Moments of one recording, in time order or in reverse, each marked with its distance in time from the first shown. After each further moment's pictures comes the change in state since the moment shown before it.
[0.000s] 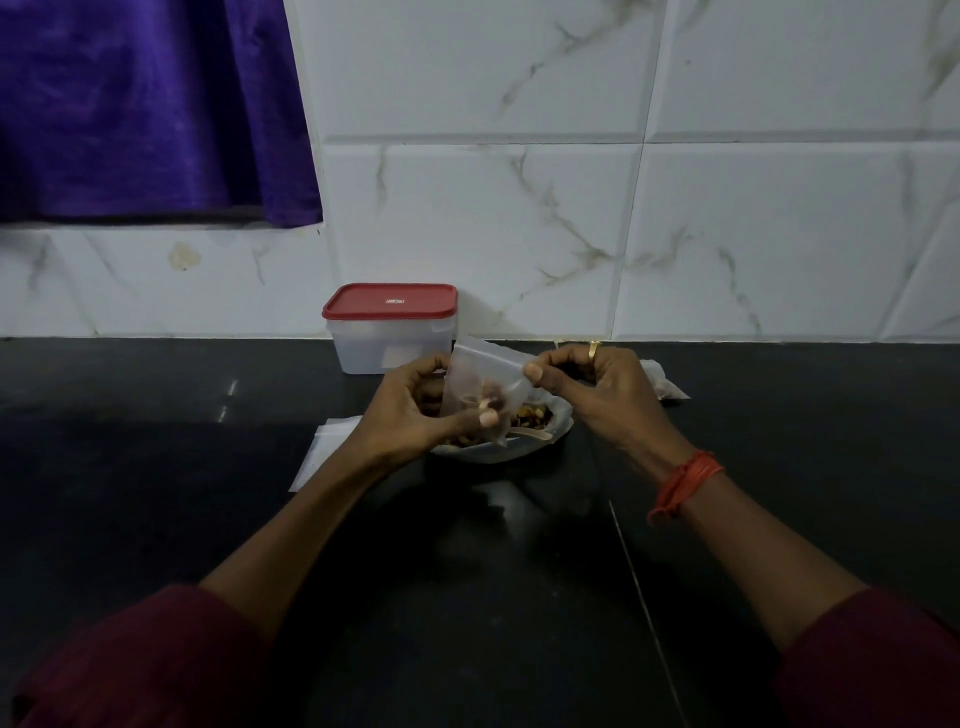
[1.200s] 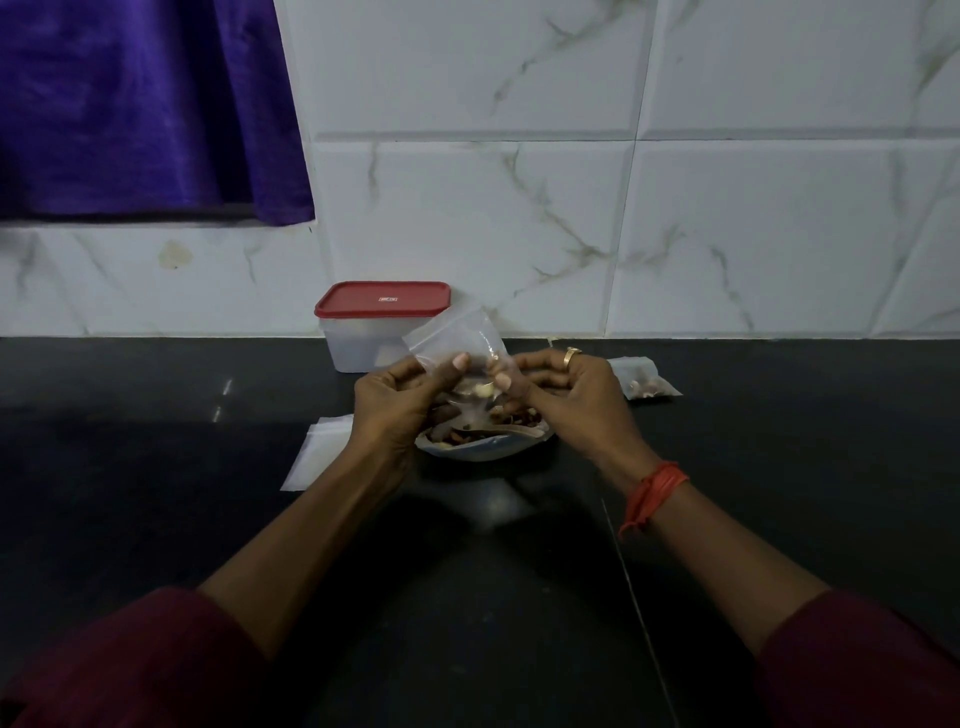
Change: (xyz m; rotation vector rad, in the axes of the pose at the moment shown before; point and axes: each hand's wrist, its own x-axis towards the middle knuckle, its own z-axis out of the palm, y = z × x) left_hand 0.001 0.013 0.027 -0.465 0.406 -0.219; right_hand -0.008 -0.001 0.024 0.105 0.042 0.153
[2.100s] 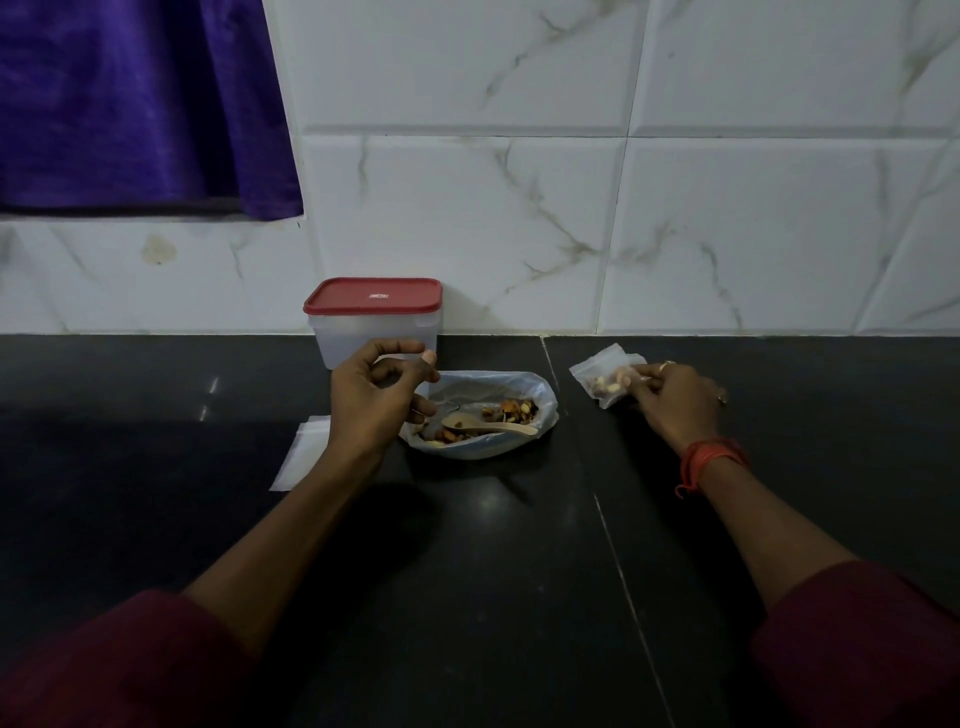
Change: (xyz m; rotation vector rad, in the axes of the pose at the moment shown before) left_hand 0.016 -0.006 -0.023 0.329 0.029 0.252; right_hand 0.032 0.078 -0.117 -0.849 0.379 0.202
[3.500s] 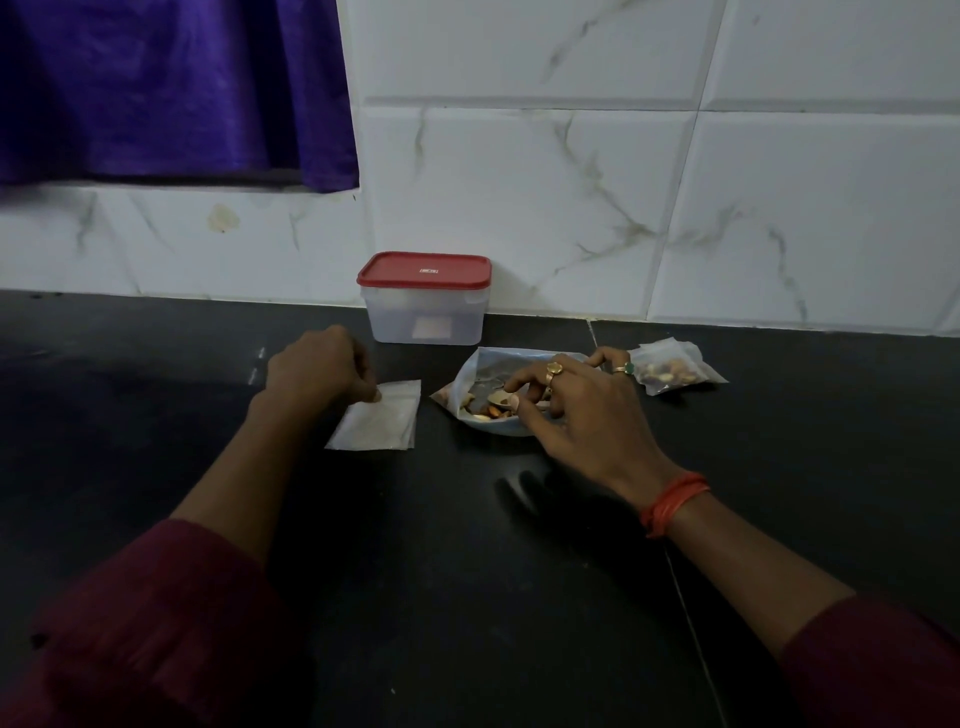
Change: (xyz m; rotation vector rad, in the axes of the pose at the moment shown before) left_hand 0.039 0.010 -0.096 1.229 -0.259 -0.231; right_hand -0.100 -0.123 0.024 0.028 -0.018 -0.812
